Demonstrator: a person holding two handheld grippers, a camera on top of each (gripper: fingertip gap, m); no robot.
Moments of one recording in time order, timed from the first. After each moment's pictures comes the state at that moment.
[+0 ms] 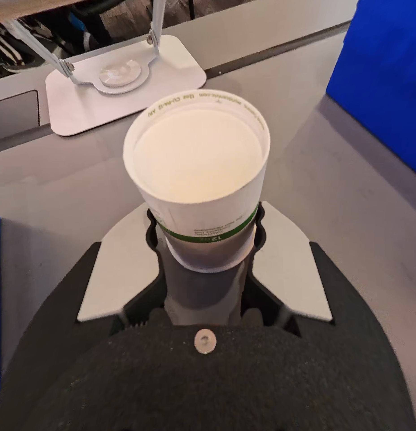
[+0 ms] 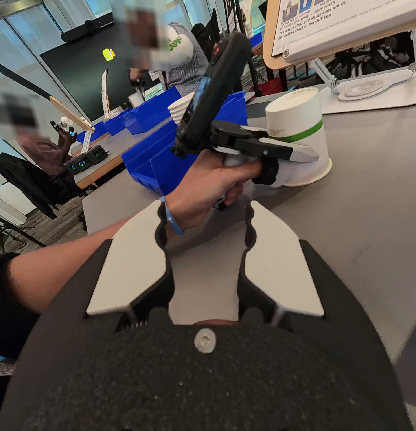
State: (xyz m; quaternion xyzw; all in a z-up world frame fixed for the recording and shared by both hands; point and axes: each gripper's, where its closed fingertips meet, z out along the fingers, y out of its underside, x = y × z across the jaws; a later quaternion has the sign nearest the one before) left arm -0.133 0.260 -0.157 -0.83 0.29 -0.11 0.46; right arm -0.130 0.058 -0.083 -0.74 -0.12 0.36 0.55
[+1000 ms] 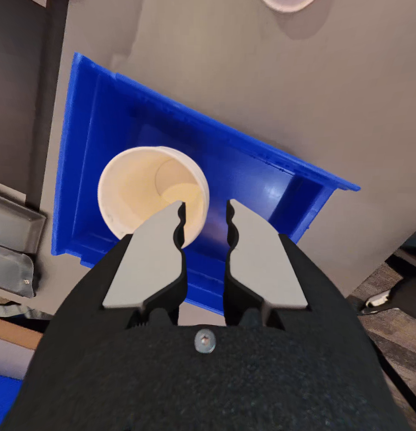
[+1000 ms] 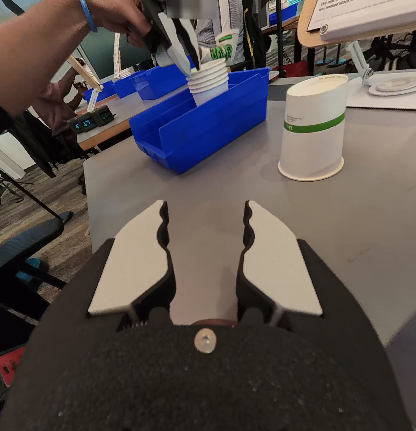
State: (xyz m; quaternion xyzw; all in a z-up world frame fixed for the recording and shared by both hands) left arm -0.382 0.275 -0.052 -0.78 0.62 -0.04 0.10; right arm -0.134 0.045 -0.097 -0.74 -0.20 0.35 0.53
